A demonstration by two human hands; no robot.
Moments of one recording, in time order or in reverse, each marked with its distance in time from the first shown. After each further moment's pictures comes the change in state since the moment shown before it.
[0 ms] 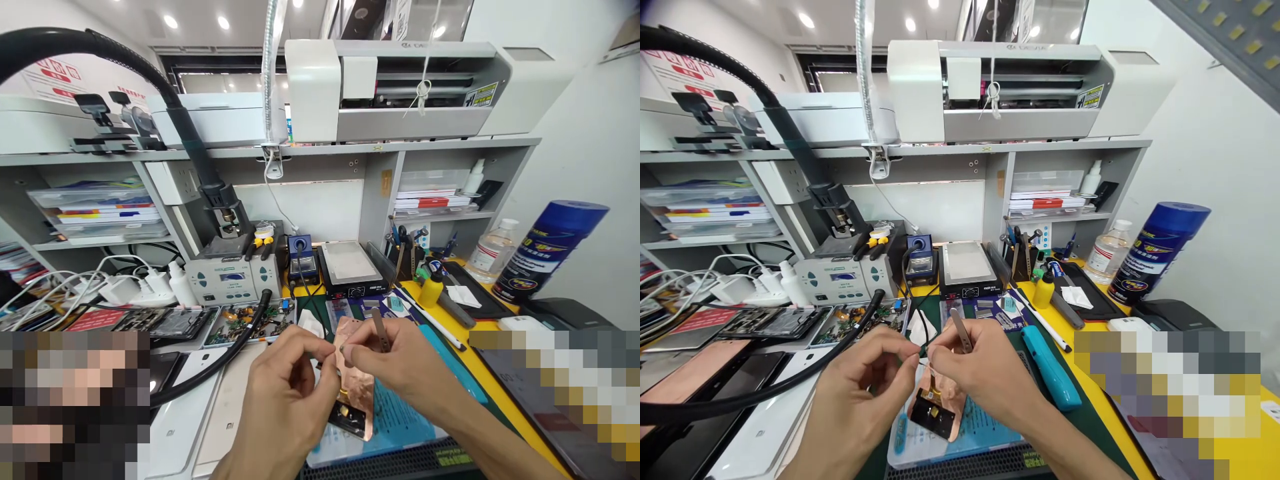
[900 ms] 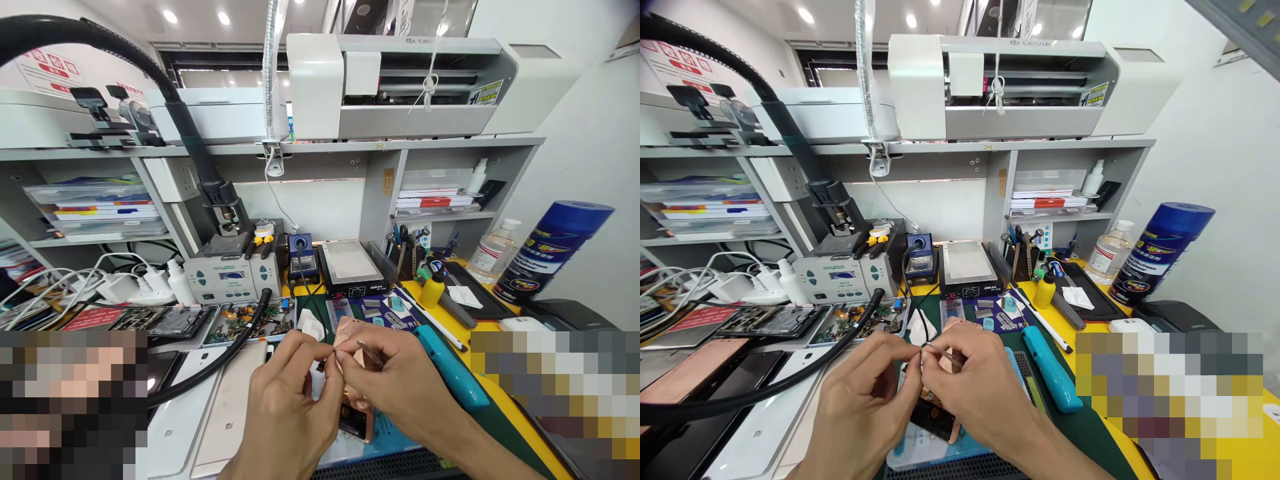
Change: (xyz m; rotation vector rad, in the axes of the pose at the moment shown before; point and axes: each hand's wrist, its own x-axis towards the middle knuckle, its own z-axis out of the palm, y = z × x) left_hand -0.004 -0.007 0.009 0.286 0.093 0.203; right_hand -0.006 0.008 0.018 -0.064 0.090 -0.112
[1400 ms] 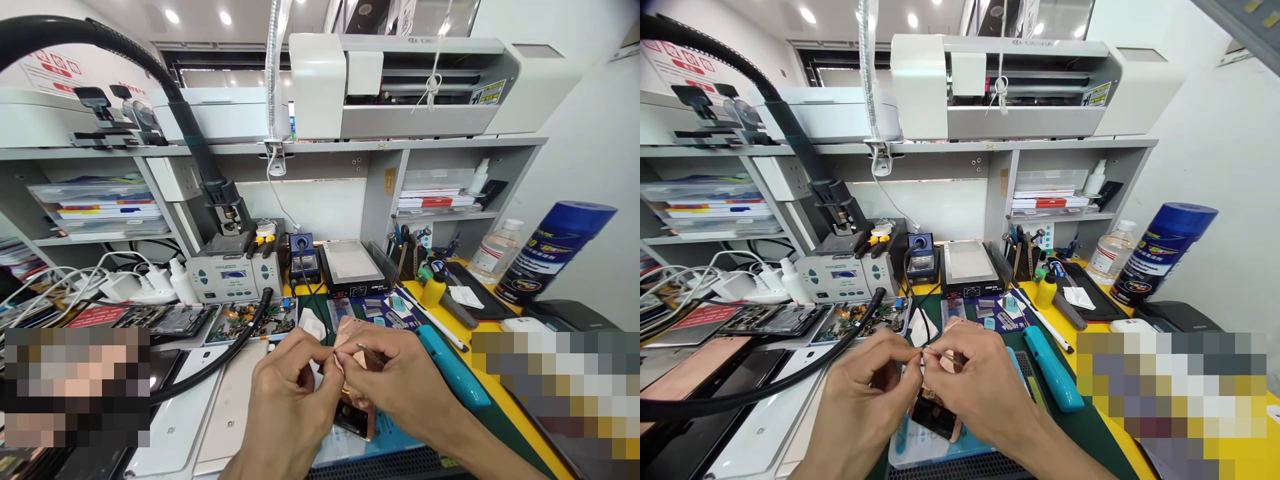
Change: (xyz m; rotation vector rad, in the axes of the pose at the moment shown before) left_hand 0.002 0.001 0.001 -0.230 0.010 -0.204; right_hand 0.002 0.000 -0.002 -0.120 -0.014 -0.114
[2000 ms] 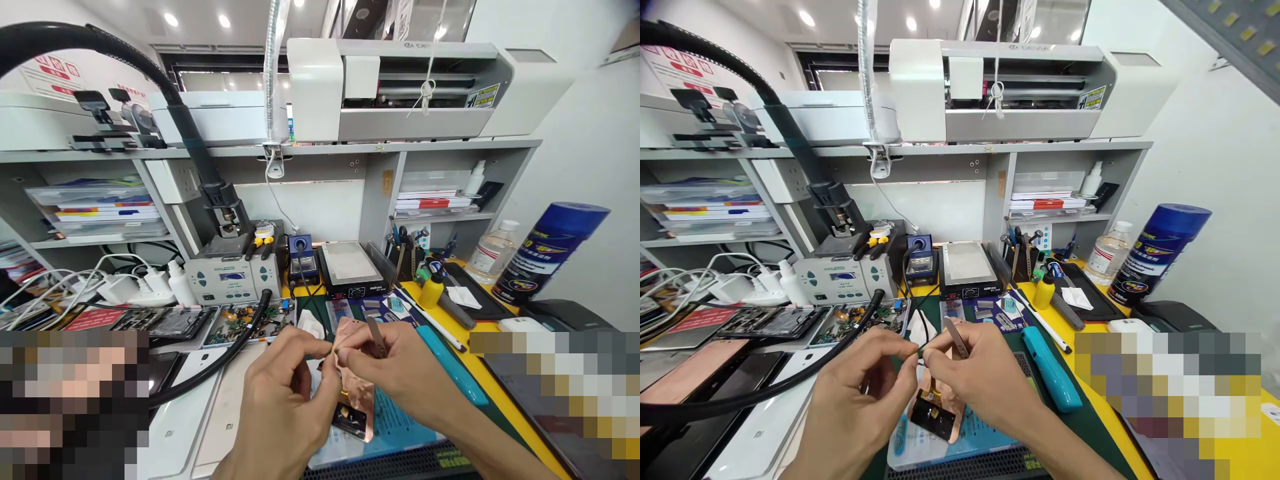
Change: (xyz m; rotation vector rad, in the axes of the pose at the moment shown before) left_hand 0.001 -0.003 -0.009 0.072 -0.029 0.168; right_hand 0.005 -0.001 -0.011 0.176 -0.069 0.149
